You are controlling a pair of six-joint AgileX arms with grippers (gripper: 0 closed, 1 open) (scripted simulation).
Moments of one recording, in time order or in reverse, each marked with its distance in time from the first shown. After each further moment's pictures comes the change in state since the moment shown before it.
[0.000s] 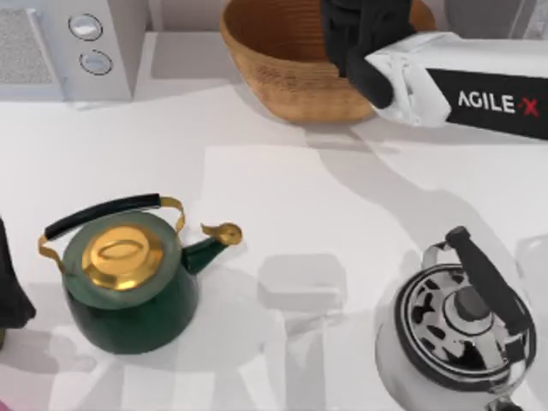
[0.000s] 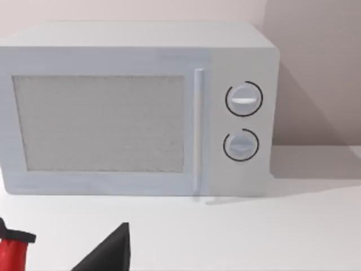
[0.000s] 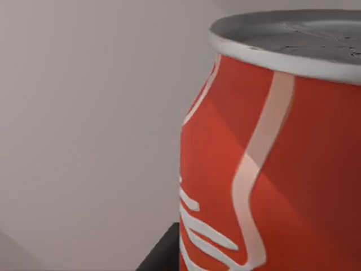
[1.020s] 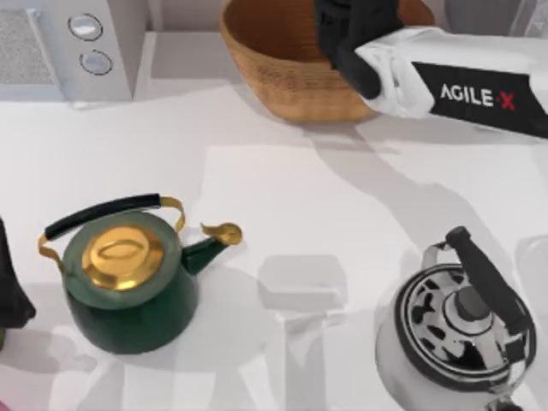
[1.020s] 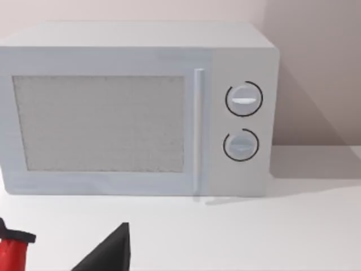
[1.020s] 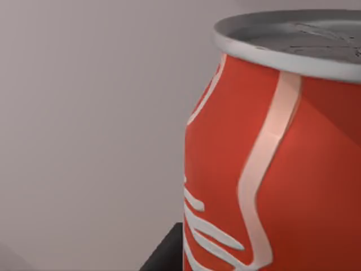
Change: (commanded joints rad) left arm 0.000 0.000 0.000 0.000 0.000 0.000; right arm -0.024 0.090 0.109 -0.018 -0.023 -0.001
